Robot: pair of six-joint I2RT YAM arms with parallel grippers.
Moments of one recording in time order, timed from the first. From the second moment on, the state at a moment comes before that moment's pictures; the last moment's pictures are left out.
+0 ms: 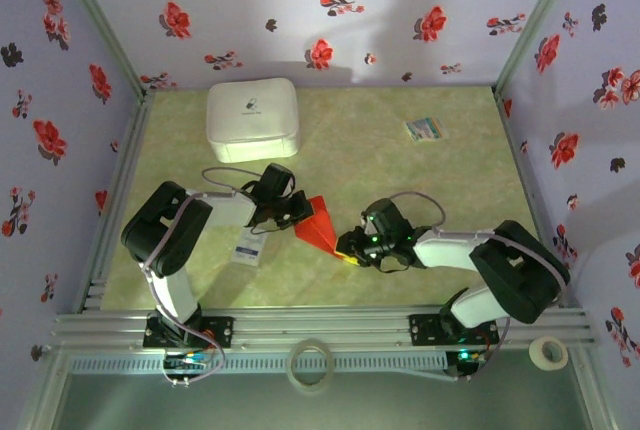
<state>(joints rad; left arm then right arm) -0.64 1.80 0.83 0.06 0.35 -0.97 0.71 1.44 0.43 0.14 -0.50 1.14</state>
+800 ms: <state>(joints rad) -0.64 1.79 0.83 0.06 0.35 -0.99 0.72 1.45 0.42 0.21 -0.52 1.14</state>
